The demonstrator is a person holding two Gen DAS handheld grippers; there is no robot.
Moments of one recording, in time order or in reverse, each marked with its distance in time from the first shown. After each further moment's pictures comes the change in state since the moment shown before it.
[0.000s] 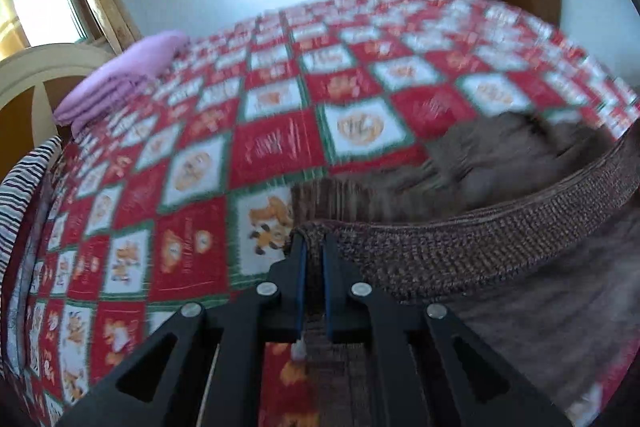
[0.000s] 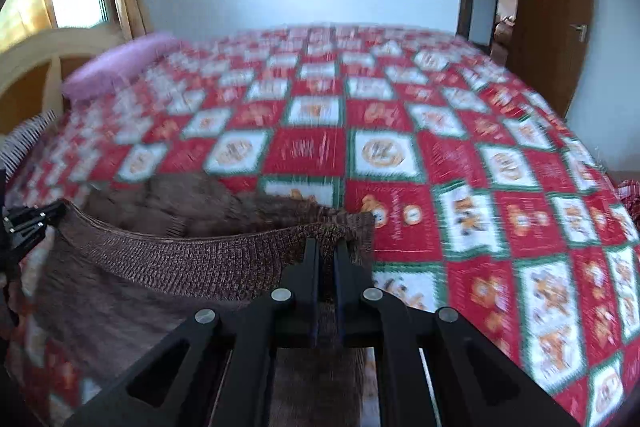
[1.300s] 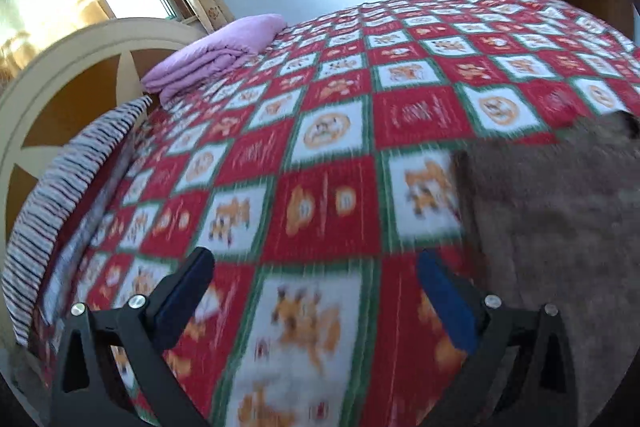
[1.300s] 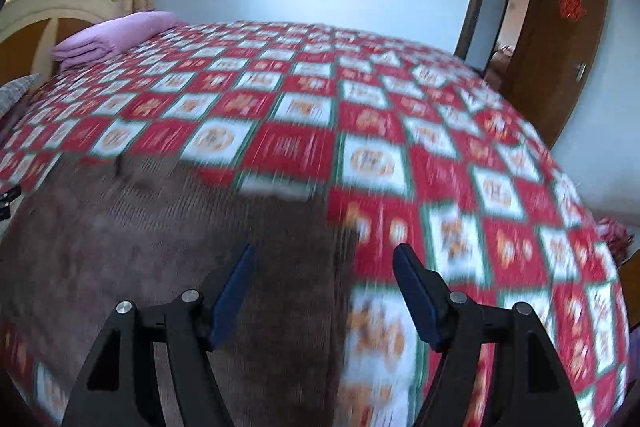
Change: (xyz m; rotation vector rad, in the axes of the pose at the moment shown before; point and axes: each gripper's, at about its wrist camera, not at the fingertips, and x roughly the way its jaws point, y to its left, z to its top) left arm -0.020 0.068 -0.048 -0.143 -0.021 0.267; right arm -0.024 0.006 -0.022 -0.119 -0.017 -0.056
